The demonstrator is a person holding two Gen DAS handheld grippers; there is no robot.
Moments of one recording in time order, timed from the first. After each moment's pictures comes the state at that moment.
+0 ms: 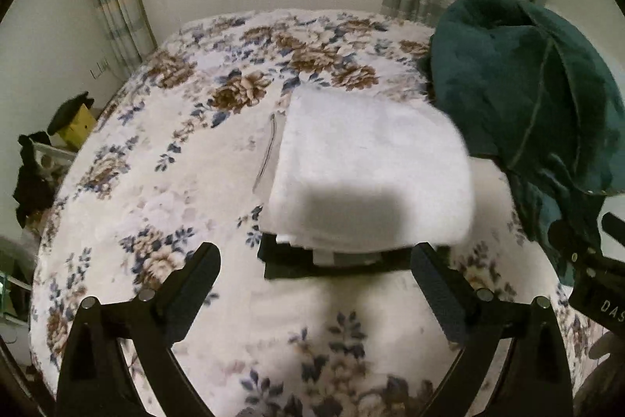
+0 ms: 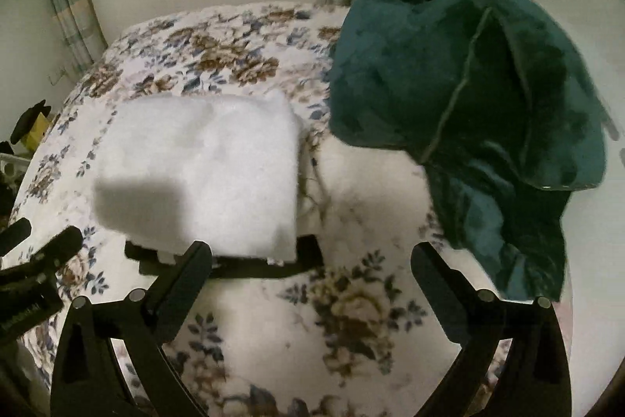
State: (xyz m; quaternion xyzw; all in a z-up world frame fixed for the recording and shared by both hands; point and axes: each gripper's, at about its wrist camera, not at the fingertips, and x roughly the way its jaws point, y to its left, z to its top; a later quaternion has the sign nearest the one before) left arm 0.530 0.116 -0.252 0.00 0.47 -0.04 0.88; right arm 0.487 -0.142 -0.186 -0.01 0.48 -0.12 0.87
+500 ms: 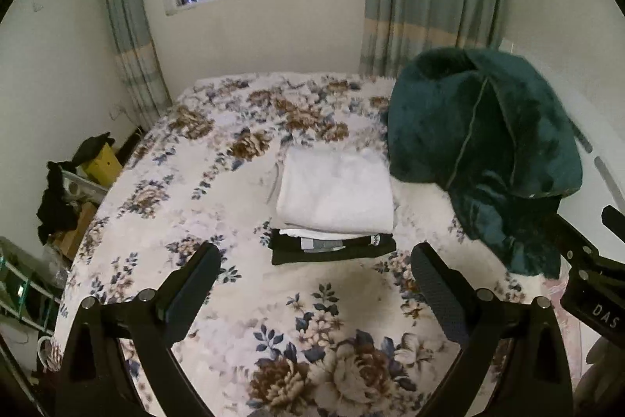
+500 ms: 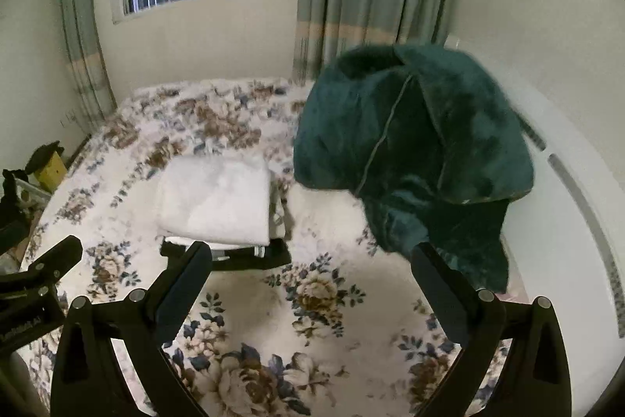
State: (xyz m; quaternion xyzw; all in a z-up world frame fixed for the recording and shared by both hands) left arm 0.362 0.117 -0.085 0.01 0.38 -0.05 0.92; right arm 0.266 -0.140 0.014 -0.02 0.37 -0.14 0.92
